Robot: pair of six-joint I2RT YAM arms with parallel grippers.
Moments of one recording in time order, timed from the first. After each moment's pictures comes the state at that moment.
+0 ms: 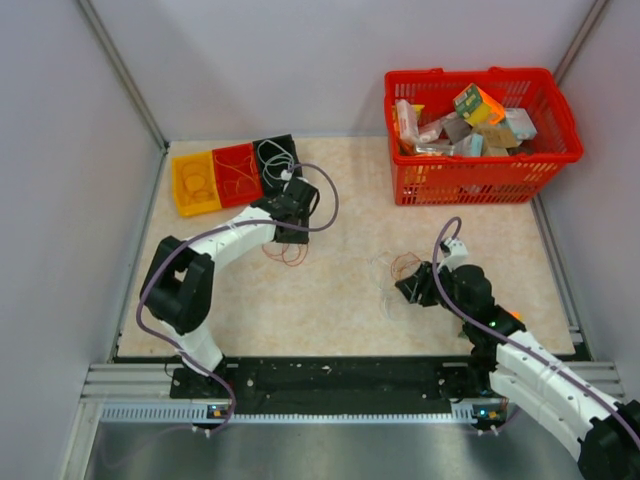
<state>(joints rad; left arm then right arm) -0.56 1.73 1.24 -0.56 -0.27 -0.44 0.49 0.63 0.21 0.01 -0.12 0.53</state>
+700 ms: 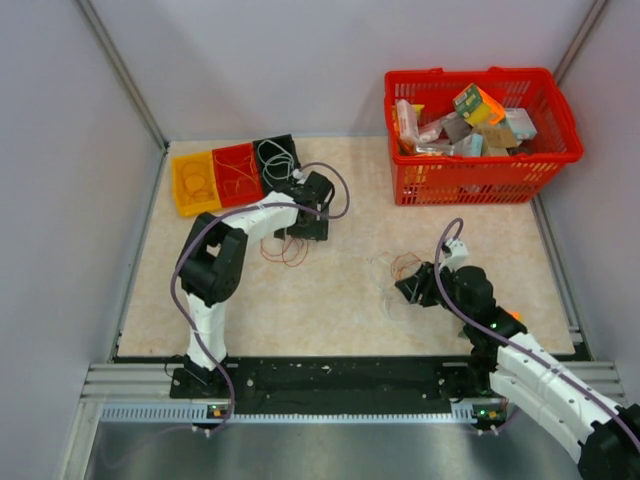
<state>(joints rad) -0.56 2.00 1.47 -0.66 -0.32 -0.48 0.49 0.61 0.20 0.01 -0.13 0.53</state>
